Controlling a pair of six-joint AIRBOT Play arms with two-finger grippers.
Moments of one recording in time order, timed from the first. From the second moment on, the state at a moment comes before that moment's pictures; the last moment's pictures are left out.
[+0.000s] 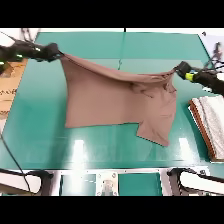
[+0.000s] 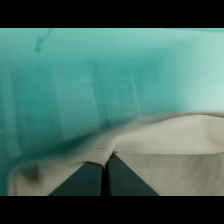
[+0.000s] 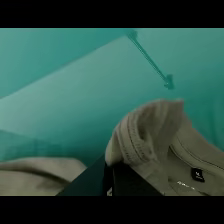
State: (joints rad) left arm 0.04 -1.65 1.66 0.82 -0.95 -1.23; right arm -0.24 -1.39 1.10 -0.59 0.56 1.09
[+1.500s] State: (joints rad) left arm 0.36 -1.30 0.98 1.00 -1.31 -1.31; right arm -0.73 -1.41 0.70 -0.75 1.09 1.17
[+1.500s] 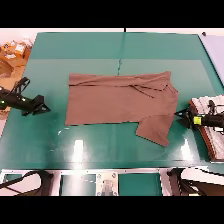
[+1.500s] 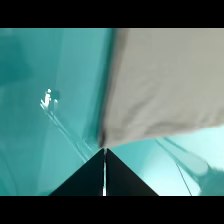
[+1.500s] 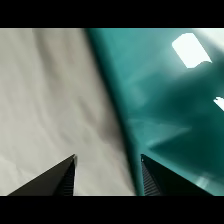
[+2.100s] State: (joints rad) left arm 0.39 -1.28 0.71 0.88 -1.16 -1.27; right arm -0.69 -1.55 0.75 -0.65 1.11 1.07
